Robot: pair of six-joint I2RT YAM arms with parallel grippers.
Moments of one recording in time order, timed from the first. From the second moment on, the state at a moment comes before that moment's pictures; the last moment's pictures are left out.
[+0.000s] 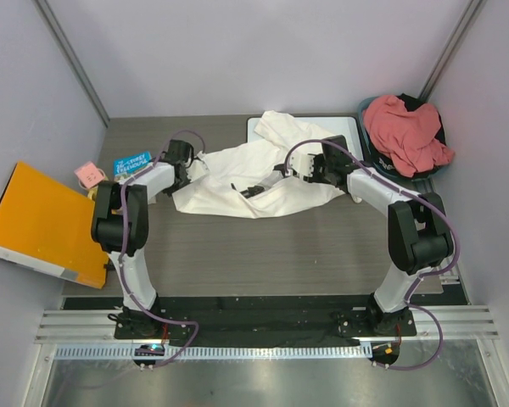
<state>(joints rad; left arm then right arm) -0.17 1.91 1.29 -0.46 -0.37 0.89 0.30 1.74 1.17 -0.23 -0.01 -1.20</state>
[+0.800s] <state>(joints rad) -0.11 2.01 1.28 -0.44 -0.49 0.93 0.30 1.73 1.15 -0.22 -0.01 -1.20</state>
